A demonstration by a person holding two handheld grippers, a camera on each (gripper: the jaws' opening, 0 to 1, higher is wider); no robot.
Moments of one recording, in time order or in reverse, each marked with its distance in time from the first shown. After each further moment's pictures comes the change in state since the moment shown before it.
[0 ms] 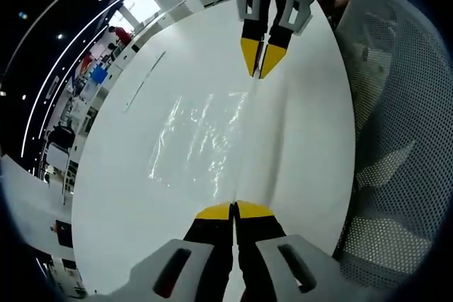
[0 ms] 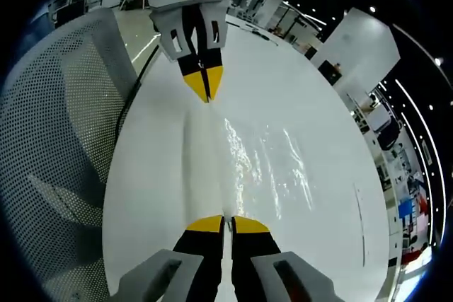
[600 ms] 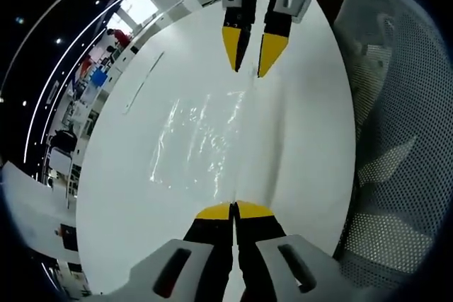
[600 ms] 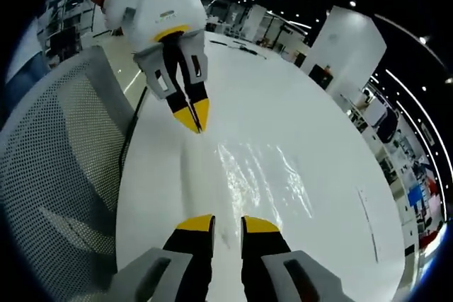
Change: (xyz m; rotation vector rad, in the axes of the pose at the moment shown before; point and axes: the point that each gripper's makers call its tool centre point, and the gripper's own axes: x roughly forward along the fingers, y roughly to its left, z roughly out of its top) left arm 0.001 -0.002 0.001 0.034 0.014 0.012; right arm -0.010 -0.007 0.031 0.121 -0.139 0.017
